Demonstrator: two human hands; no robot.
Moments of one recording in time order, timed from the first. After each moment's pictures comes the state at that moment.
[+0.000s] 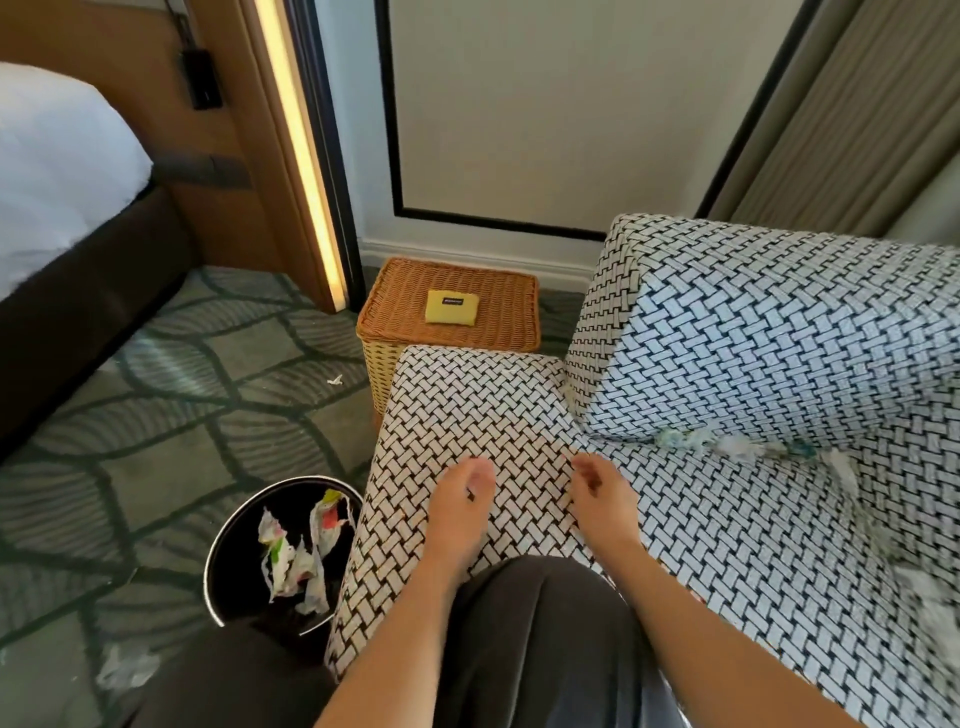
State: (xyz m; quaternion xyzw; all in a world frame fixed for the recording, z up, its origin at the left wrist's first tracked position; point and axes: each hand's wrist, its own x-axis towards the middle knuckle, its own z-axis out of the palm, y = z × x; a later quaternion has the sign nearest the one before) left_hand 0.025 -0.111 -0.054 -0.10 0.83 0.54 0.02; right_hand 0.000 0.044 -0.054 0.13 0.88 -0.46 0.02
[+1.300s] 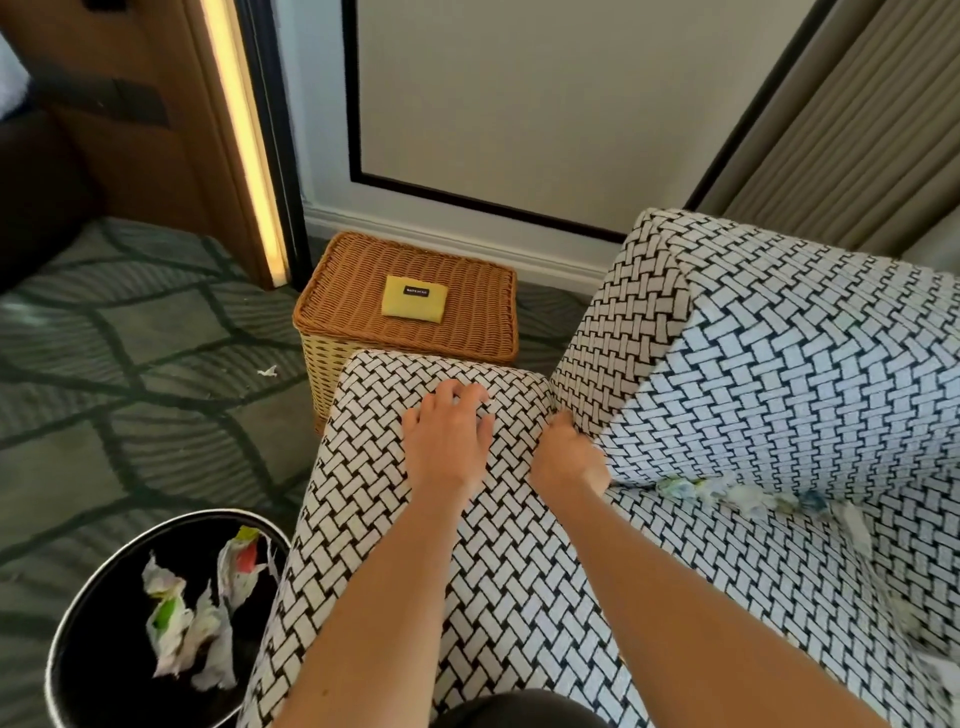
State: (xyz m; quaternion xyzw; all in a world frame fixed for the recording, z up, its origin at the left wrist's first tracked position) left_hand -0.122 -0.102 -0.081 -0.04 0.97 0.23 -0.09; right_hand -0.124 0.011 -0.053 0.18 0.97 -0.03 0.14
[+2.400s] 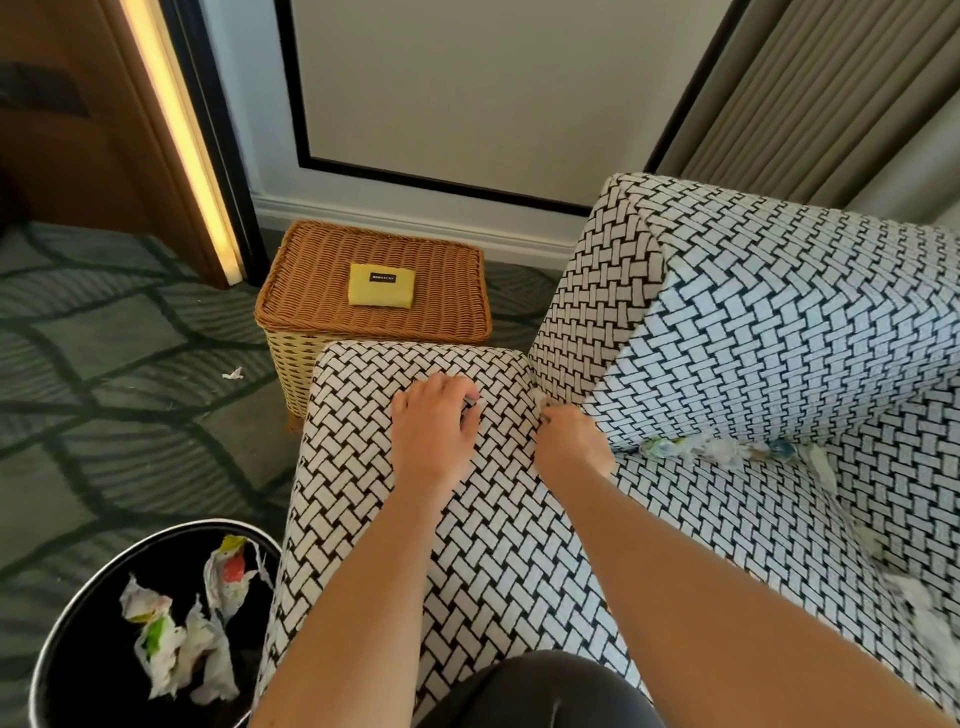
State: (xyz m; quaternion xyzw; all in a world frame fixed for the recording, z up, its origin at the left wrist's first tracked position) left_hand -0.118 -0.108 -0.084 0.04 0.96 0.26 -0.09; right_hand -0.112 0.021 -0.045 0.26 0.95 -0.10 0.12
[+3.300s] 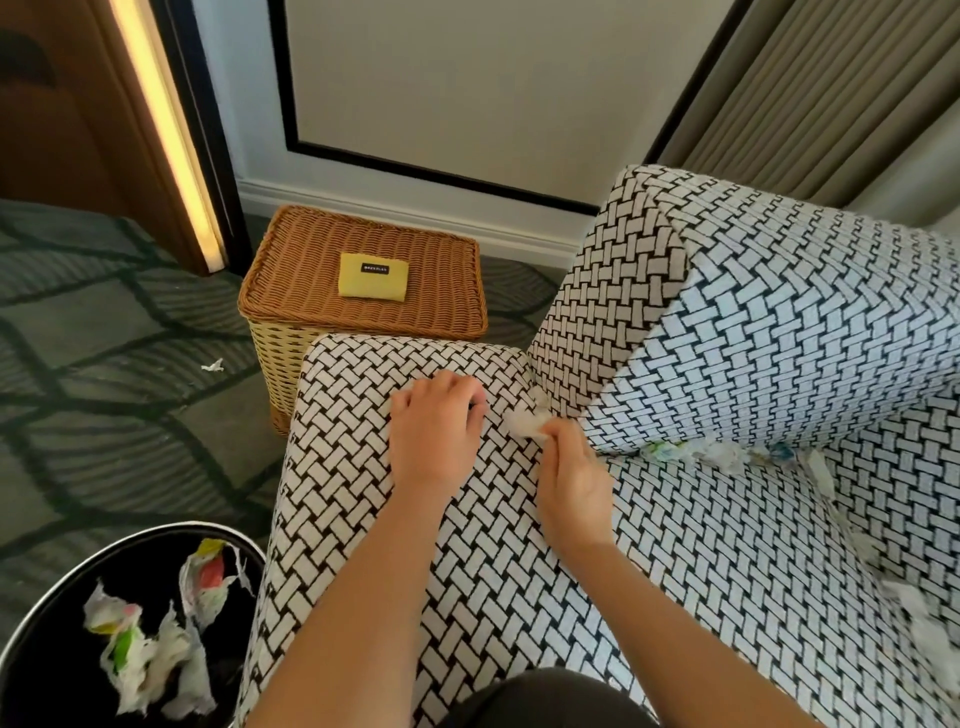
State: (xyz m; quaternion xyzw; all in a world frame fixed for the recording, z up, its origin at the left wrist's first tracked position) left_hand -0.120 -0.107 -0.088 0.07 0.96 0.27 -0.11; right_hand -0.068 0.027 -0.086 0.01 0.94 -0.25 -0.24
